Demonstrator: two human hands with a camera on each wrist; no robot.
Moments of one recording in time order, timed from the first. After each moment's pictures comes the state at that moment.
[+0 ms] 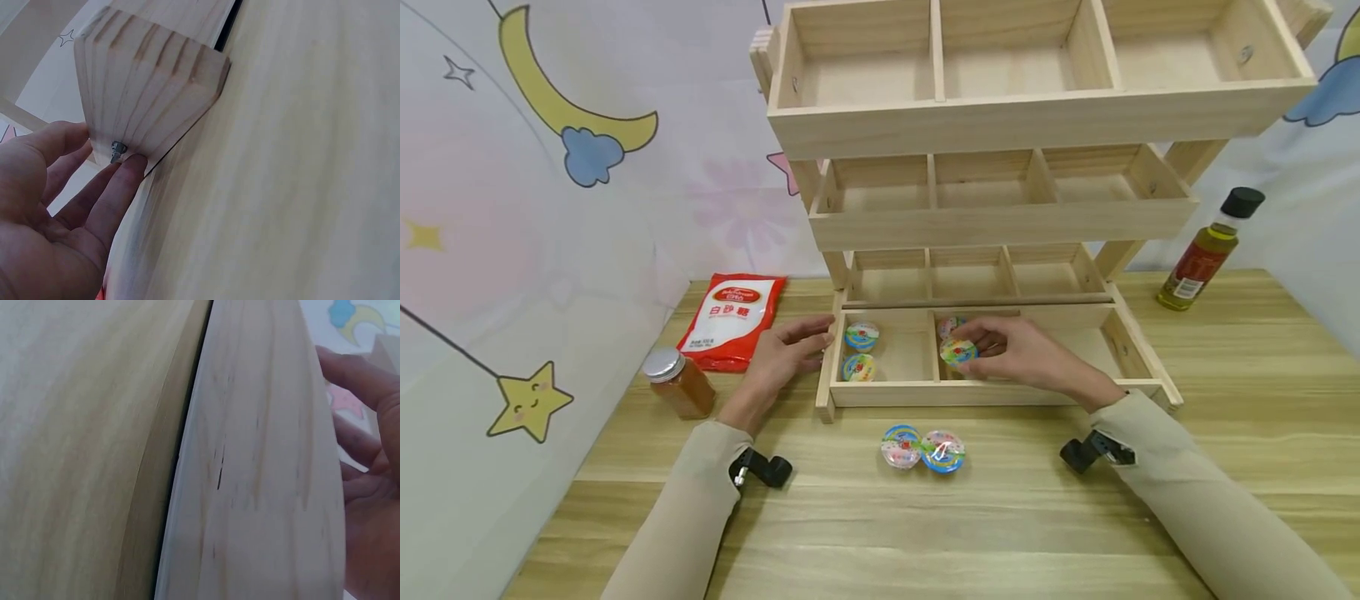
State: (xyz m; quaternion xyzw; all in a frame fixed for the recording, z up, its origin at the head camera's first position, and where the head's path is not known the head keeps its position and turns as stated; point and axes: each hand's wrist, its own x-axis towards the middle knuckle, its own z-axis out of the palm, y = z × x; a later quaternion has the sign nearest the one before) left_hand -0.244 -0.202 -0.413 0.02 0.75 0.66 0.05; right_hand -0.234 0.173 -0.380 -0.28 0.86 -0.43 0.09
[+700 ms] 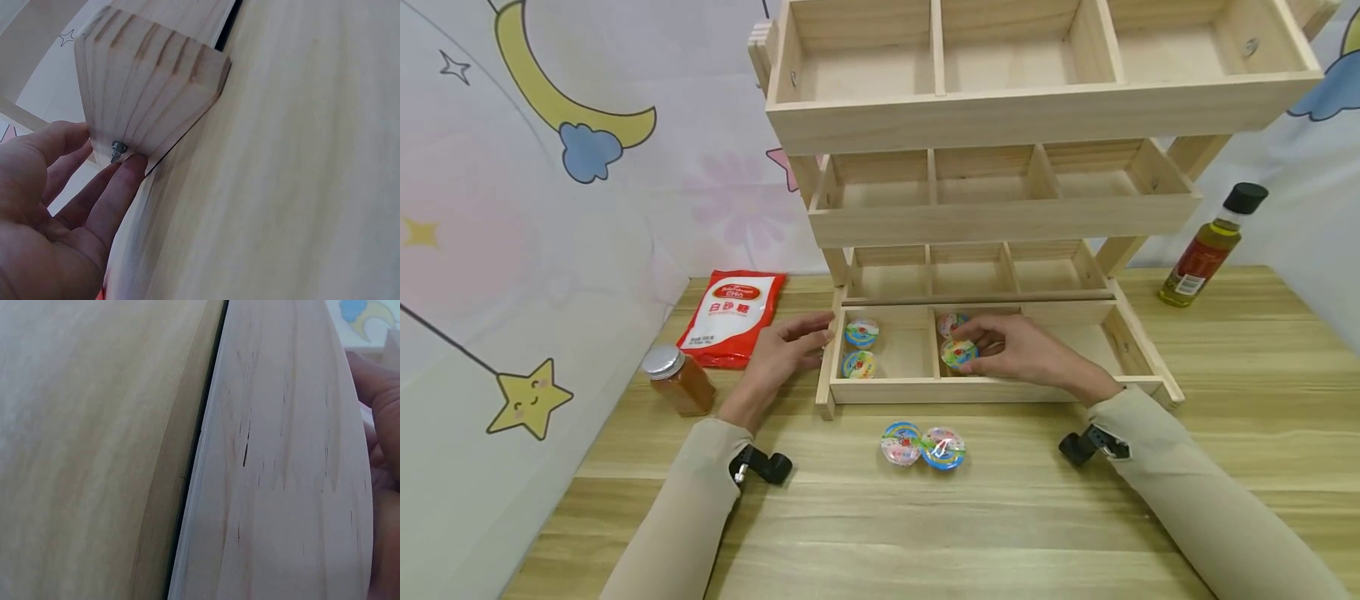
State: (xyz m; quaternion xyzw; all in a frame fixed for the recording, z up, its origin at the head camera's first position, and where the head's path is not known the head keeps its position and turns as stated) left_hand -0.242 -0.203 -0.411 0.01 0.75 0.66 0.05; right_hand -0.240 0.172 -0.386 -0.29 0.86 -0.42 0.09
